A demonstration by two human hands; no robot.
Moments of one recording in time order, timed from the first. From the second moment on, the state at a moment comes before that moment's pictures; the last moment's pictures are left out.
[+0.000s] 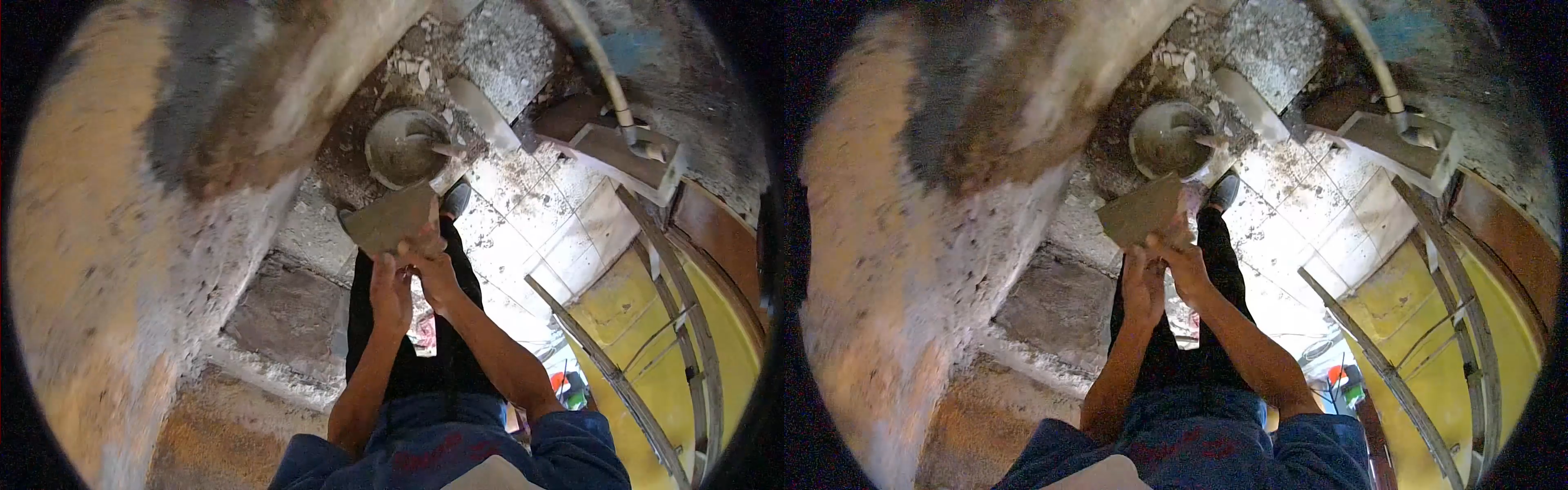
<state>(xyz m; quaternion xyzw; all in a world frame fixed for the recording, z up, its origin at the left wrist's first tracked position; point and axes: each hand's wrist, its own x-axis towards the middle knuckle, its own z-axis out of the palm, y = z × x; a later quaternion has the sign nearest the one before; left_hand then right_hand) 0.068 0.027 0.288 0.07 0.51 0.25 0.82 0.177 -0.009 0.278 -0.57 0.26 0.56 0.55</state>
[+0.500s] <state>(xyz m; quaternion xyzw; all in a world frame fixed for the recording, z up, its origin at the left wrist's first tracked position) -0.062 0.088 0.075 0.24 0.62 0.15 0.73 0.328 -0.010 -0.044 -0.75 -0.65 -0.02 -0.12</state>
